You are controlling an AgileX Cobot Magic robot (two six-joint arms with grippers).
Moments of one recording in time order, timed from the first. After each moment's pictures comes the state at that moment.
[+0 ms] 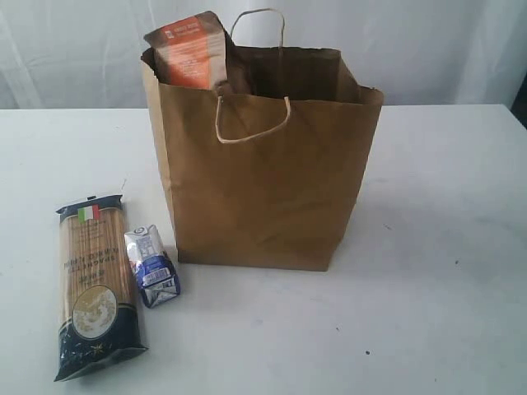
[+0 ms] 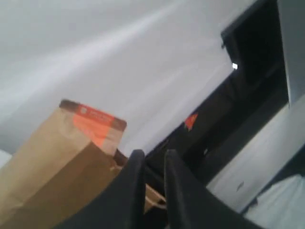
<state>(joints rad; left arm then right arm) -0.70 0.01 -0.08 -0.50 -0.29 -0.34 0.13 0.01 -0.01 -0.04 0.34 -0.05</state>
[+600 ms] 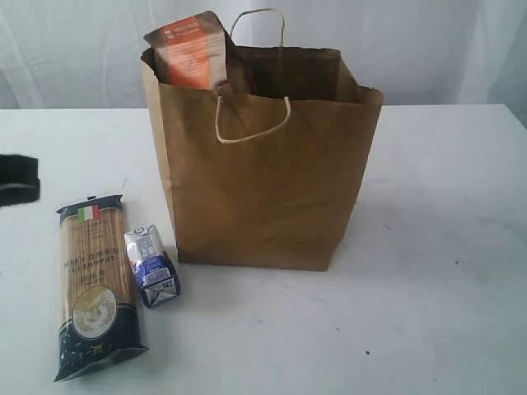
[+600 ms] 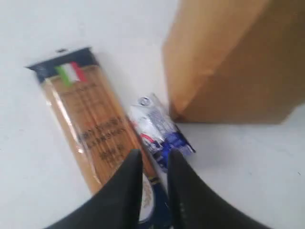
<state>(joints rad) -0.36 0.91 -0.76 -0.14 0.66 -0.18 0.13 0.01 -0.01 -0.04 0.34 -0.05</state>
